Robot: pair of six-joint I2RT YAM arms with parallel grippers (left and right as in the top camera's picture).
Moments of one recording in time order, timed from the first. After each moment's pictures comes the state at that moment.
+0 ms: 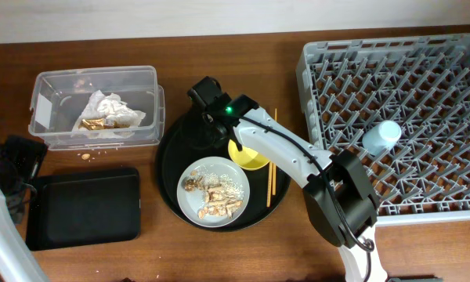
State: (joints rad) left arm 0.58 1.39 1.62 -1.44 0.00 -0.69; right arm 0.69 2.15 1.78 -0.79 0.20 0.00
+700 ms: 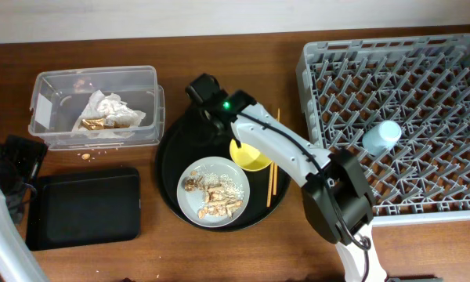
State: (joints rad) left arm 0.58 1.39 1.62 -1.44 0.00 -0.69; right arm 0.69 2.18 1.91 -0.91 0.24 0.01
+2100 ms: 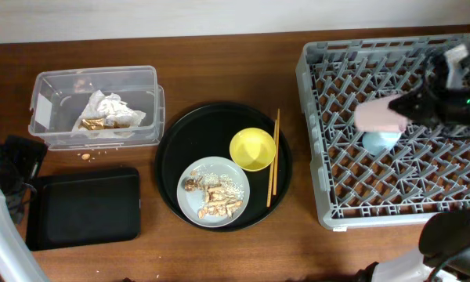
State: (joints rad) left arm 0.58 1.39 1.62 -1.44 0.00 -0.69; right arm -0.51 1.77 1.89 -1.69 -0.93 -0.36
